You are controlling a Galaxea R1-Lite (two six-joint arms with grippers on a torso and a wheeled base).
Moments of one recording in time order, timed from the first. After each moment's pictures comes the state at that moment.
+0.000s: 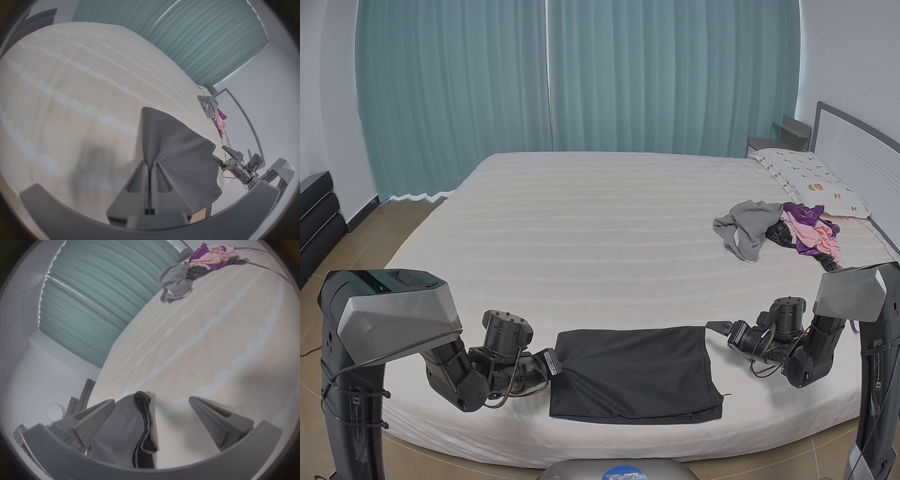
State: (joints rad) left arm -0.43 2.33 -0.72 -0.89 -0.12 -0.77; right arm 0.13 2.47 -0.69 -1.26 0.32 0.74
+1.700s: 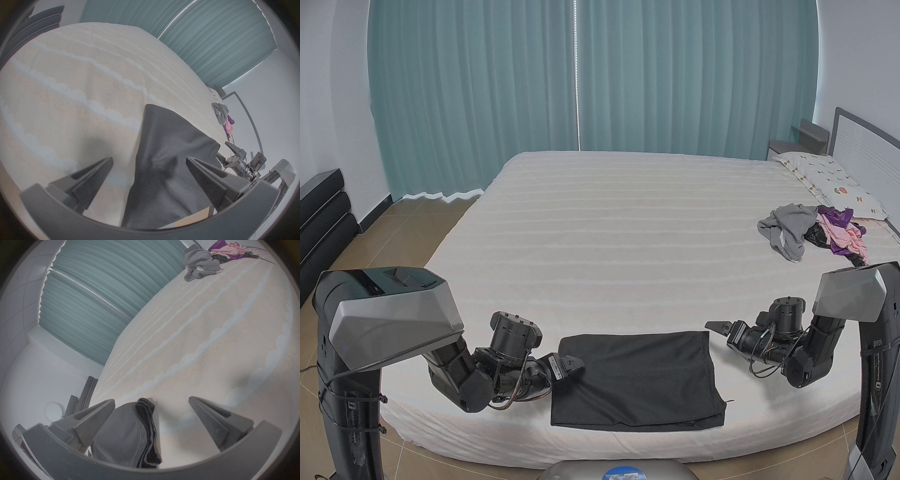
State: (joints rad) left arm -0.47 2.30 -0.74 -0.78 -0.09 -0.81; right arm 0.13 2.47 -0.69 -1.26 0.32 0.74
